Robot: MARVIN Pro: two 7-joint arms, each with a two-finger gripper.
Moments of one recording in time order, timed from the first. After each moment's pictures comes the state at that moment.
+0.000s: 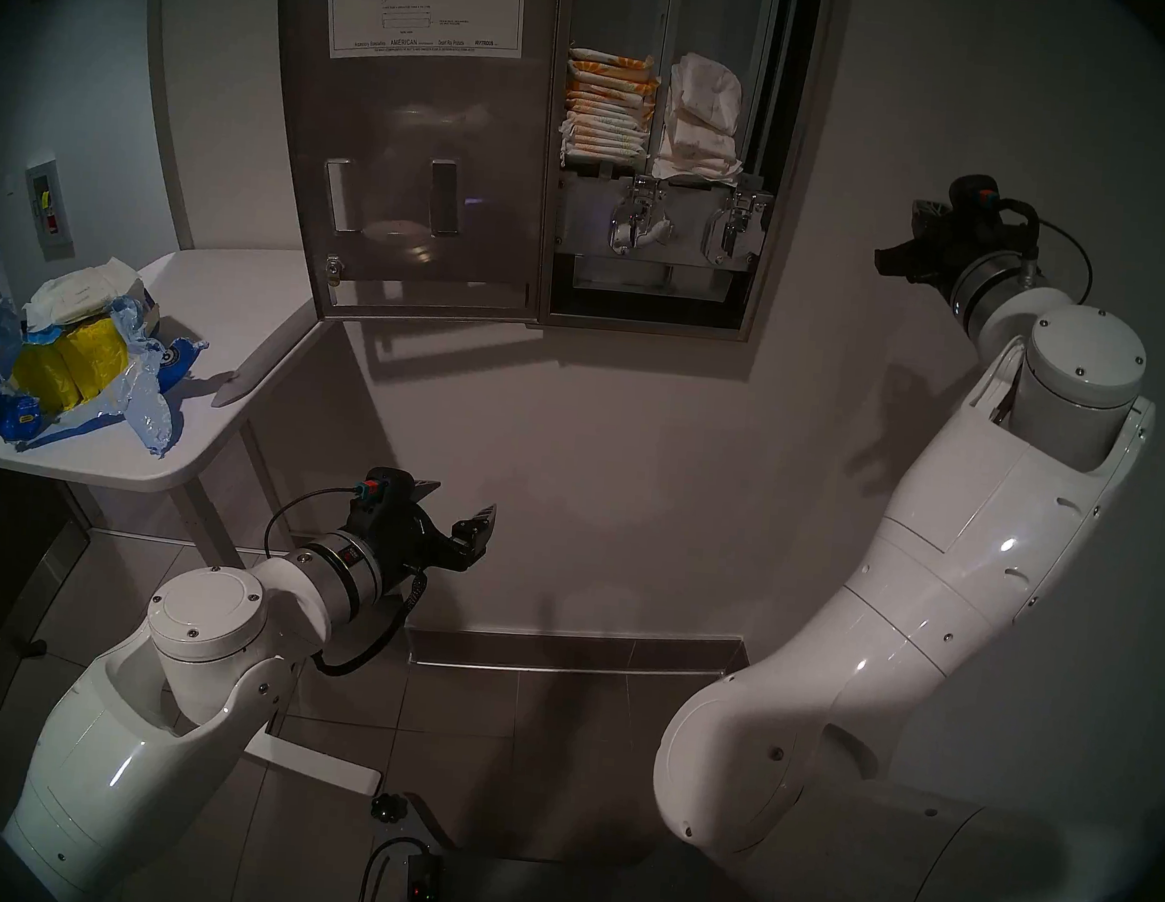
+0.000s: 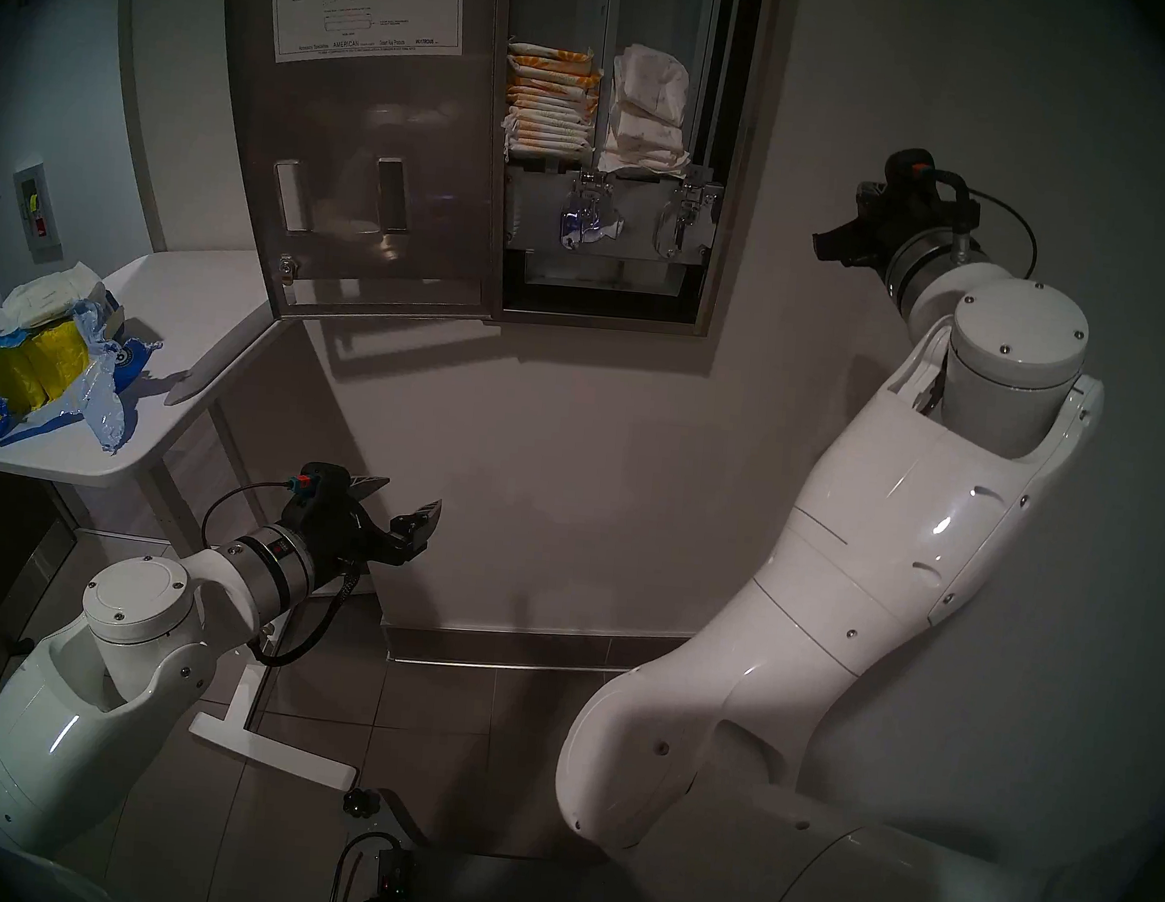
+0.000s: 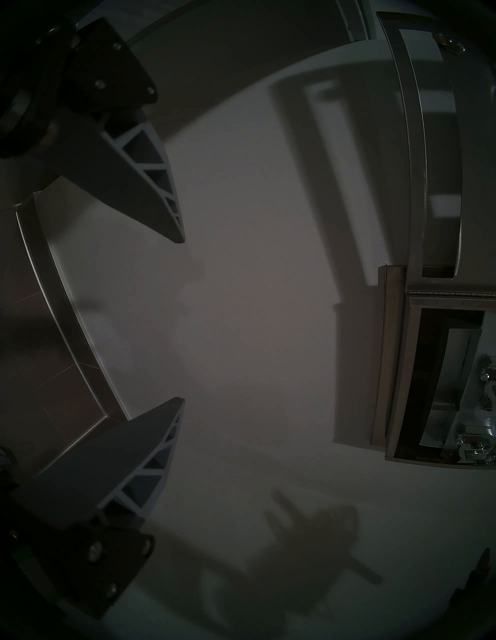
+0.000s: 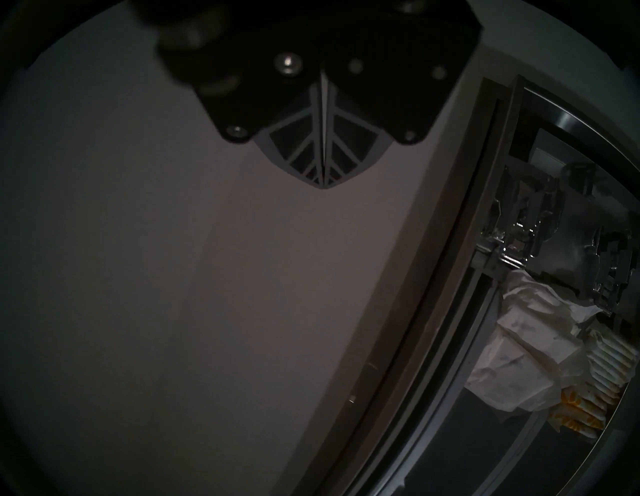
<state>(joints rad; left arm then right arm) 1.94 -0.95 -1.51 -2.17 -0.57 0.37 -0.02 -0.93 -1.94 2.10 -2.10 -1.00 0.30 0.92</state>
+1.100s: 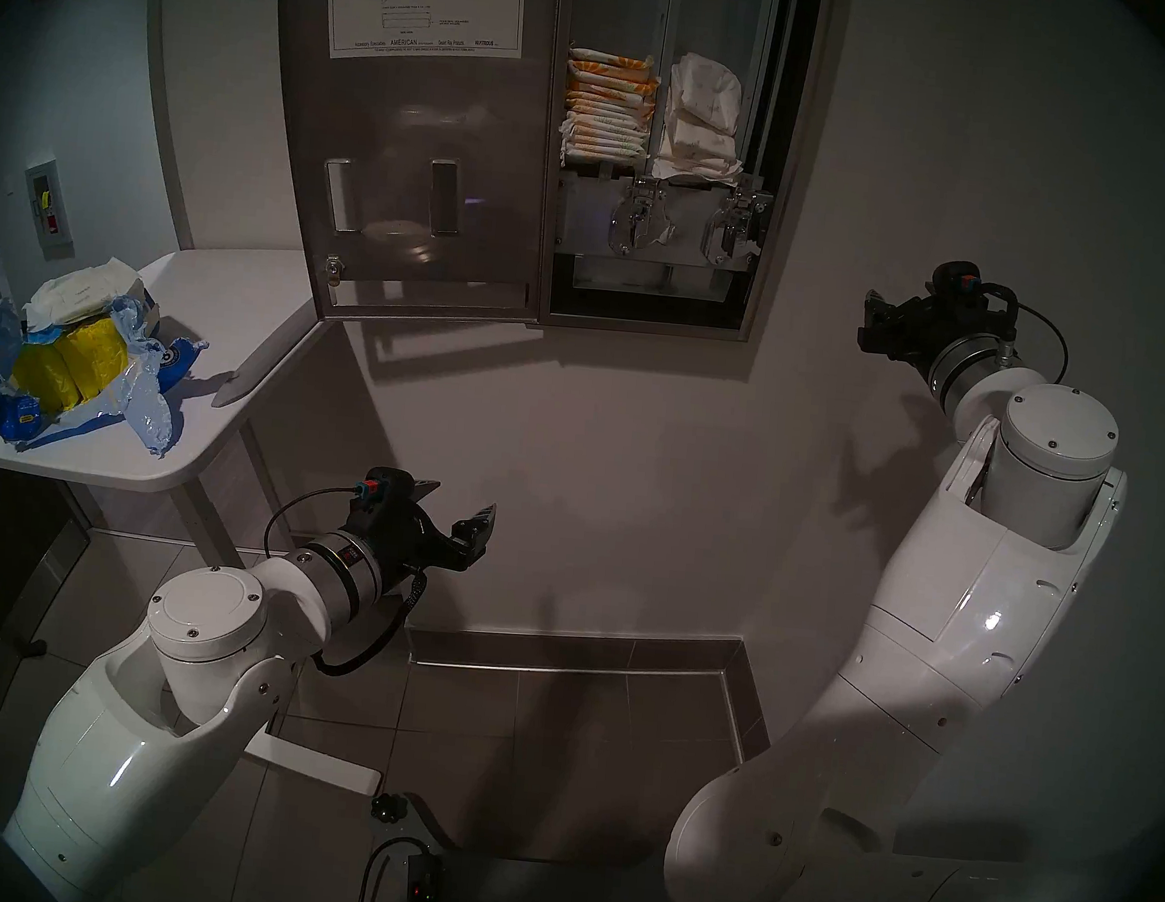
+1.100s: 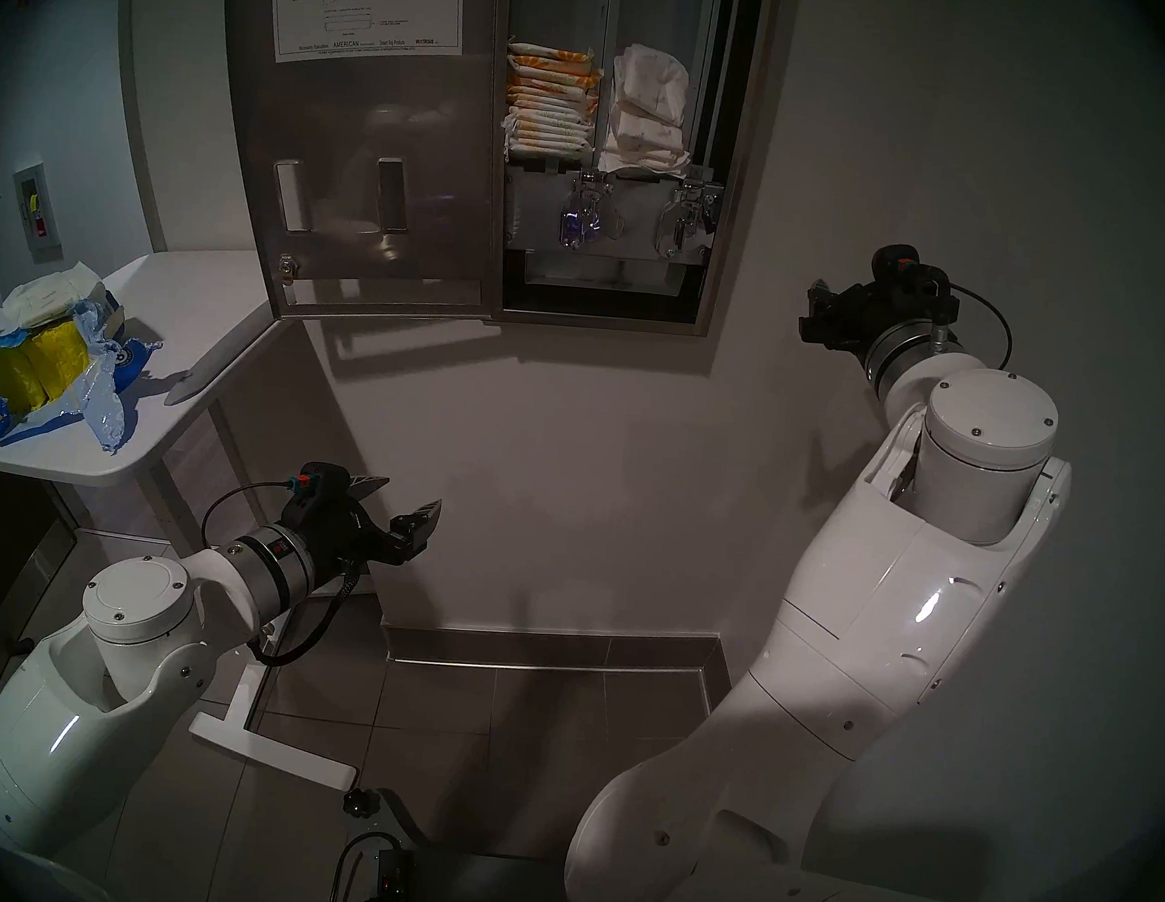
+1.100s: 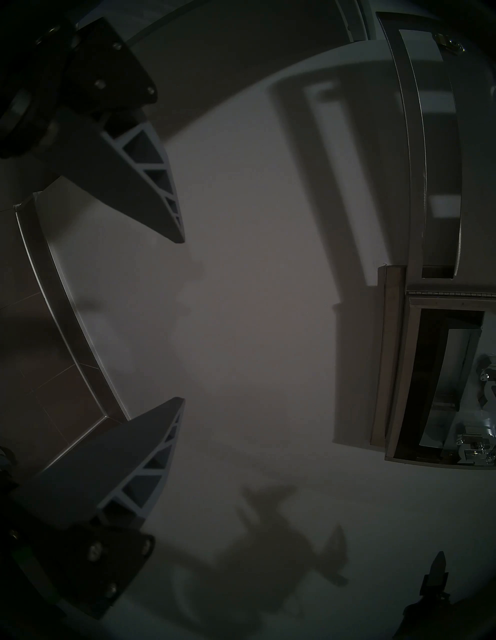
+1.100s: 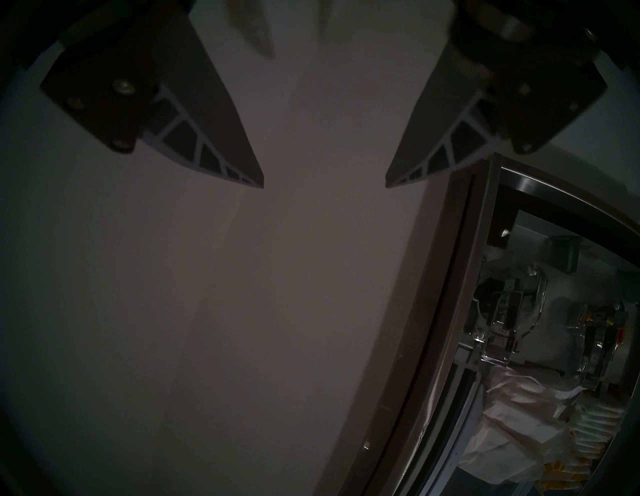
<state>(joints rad) 1.94 -0.96 -1.51 -2.17 -0.57 0.37 -0.02 -1.14 -1.87 2.05 -2.12 -0.86 0.42 0.82</state>
